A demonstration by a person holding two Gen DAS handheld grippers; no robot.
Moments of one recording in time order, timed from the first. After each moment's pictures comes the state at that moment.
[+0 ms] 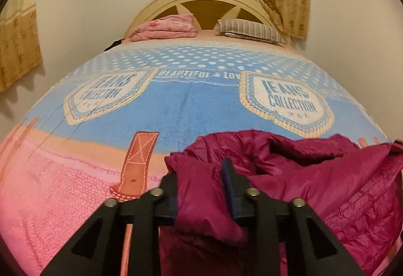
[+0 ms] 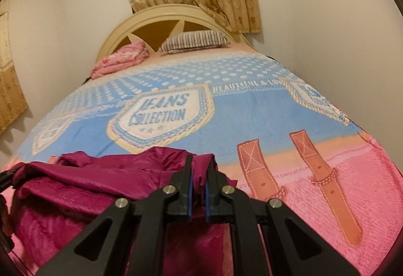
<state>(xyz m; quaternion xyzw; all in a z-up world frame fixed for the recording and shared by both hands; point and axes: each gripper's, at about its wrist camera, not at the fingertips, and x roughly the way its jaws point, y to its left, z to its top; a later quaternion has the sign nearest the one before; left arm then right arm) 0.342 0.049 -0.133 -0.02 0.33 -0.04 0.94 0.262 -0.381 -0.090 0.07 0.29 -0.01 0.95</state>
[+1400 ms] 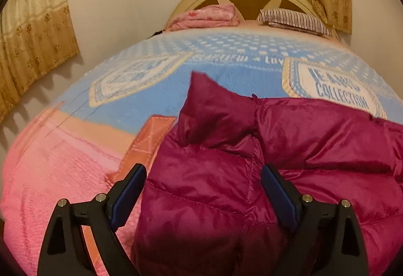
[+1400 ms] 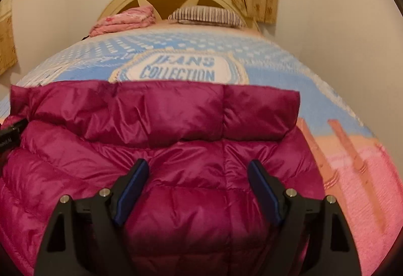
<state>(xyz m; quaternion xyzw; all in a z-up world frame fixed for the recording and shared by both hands) 0.388 0.009 -0.187 0.01 0.35 0.11 0.93 0.302 -0.287 -0.158 -0.02 0.35 -0.03 0.94</state>
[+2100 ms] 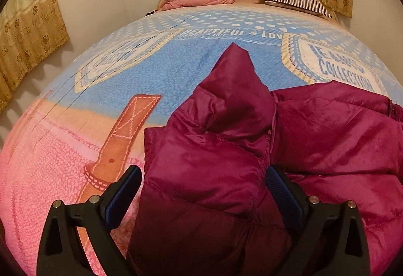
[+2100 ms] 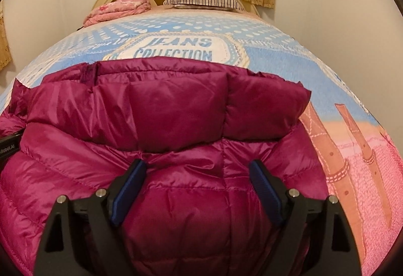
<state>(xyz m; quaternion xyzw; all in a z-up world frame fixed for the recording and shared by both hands) 0.410 0.008 -0.210 0.01 0.41 0.10 0.91 0.313 -0.287 -0.174 -0.01 0.39 -0.03 0.92</state>
